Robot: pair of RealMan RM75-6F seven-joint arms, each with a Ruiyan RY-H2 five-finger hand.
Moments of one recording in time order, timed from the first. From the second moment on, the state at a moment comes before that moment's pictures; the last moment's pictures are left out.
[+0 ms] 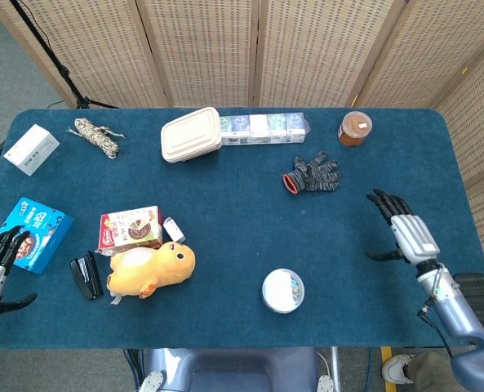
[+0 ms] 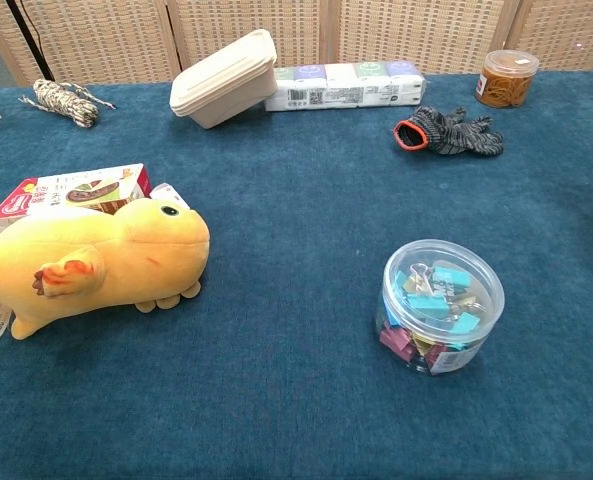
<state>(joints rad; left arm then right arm) -0.10 -1.00 0.01 -1.70 1.51 1.41 -0.02 0.46 -1.24 0.16 -1.33 -1.48 1.03 0.41</state>
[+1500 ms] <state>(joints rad) -0.13 -1.01 -0.05 -1.71 1.37 1.35 0.01 0.99 -1.86 0.21 -0.33 -1.39 0.53 0.70</state>
